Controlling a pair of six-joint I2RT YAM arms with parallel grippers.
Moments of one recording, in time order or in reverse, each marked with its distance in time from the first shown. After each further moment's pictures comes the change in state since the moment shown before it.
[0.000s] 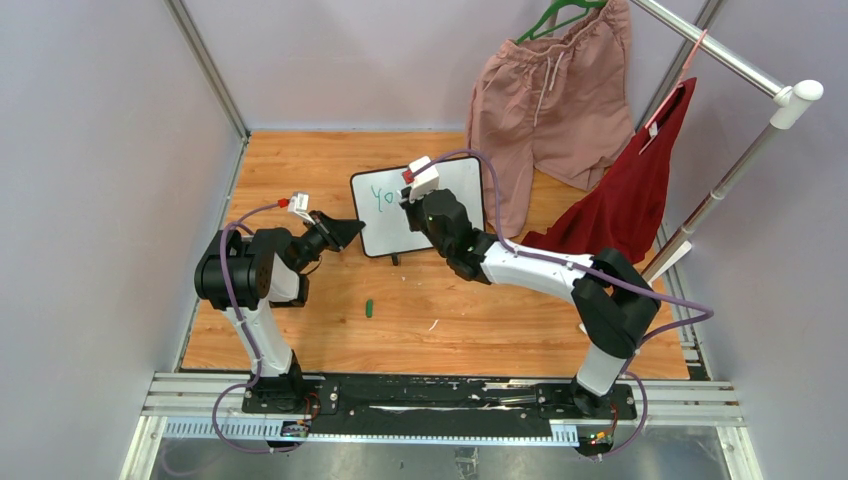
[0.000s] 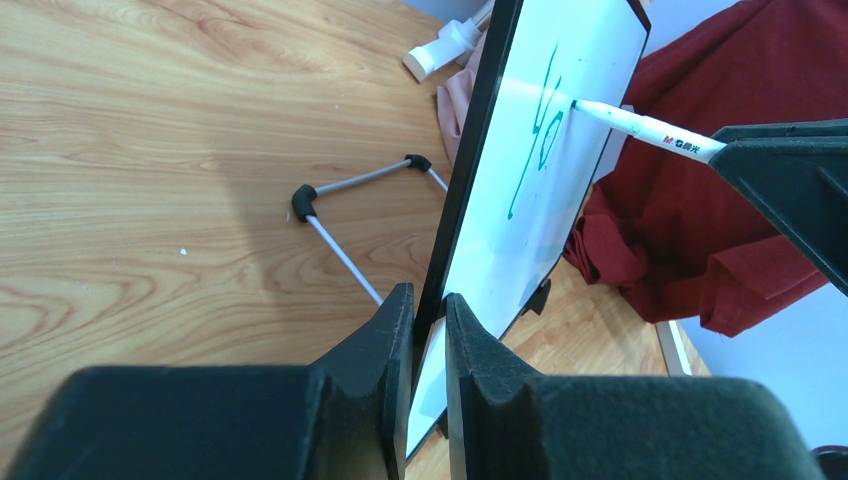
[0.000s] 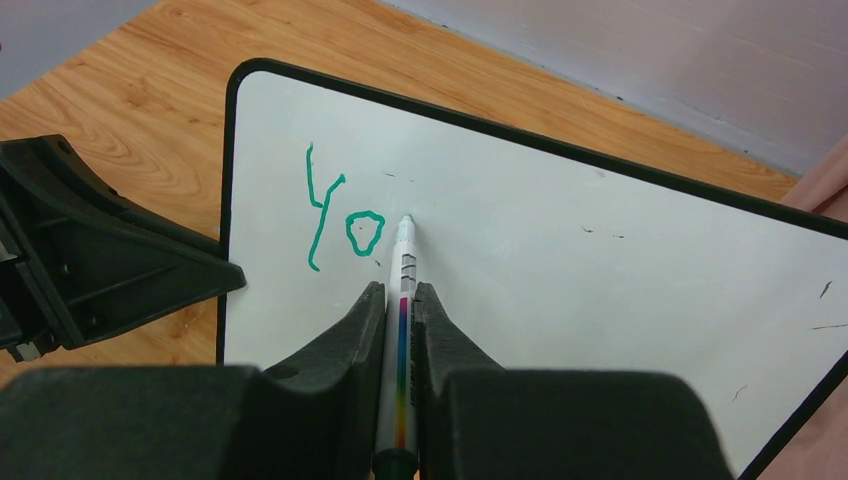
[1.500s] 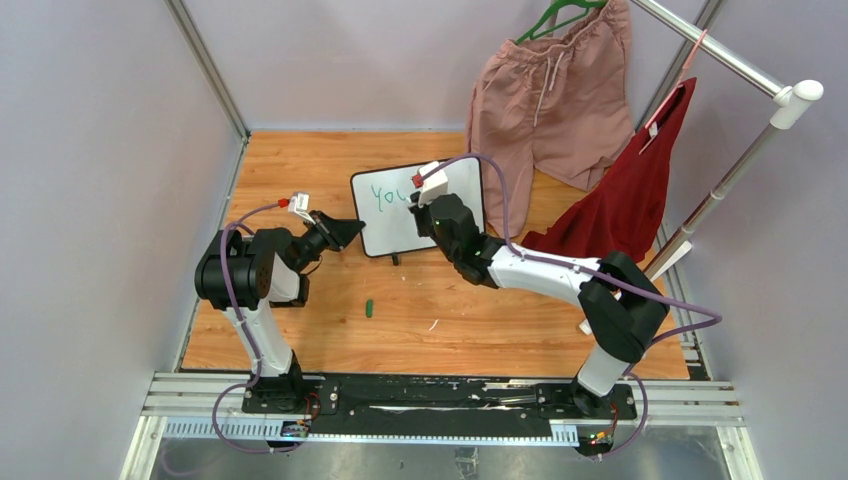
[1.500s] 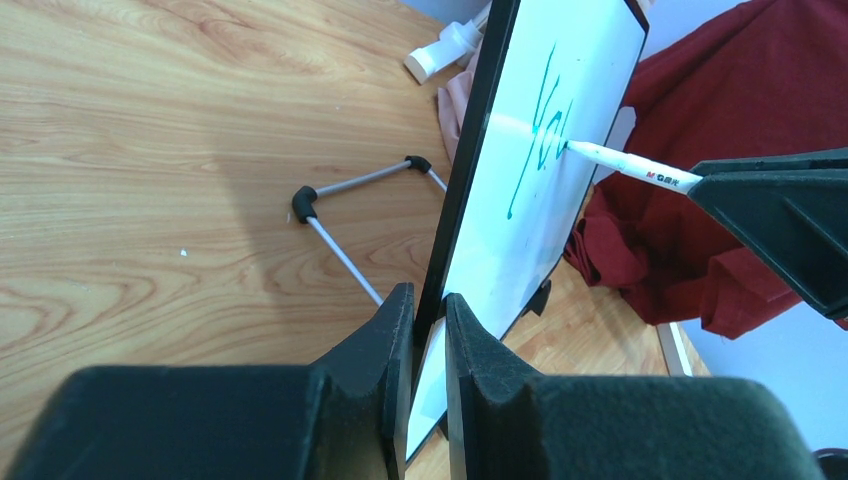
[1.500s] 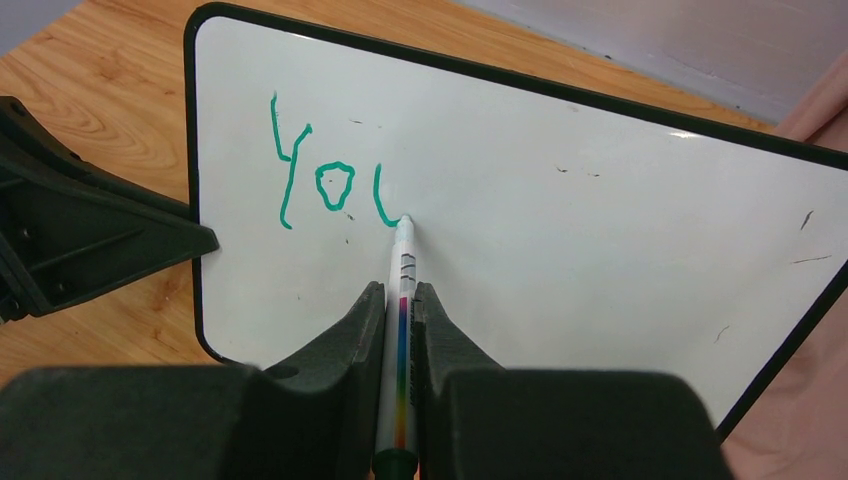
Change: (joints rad) left arm -0.005 0.000 0.000 0.001 -0.007 0.000; right arm -0.015 -0.042 -0.071 -0.015 0.012 0.034
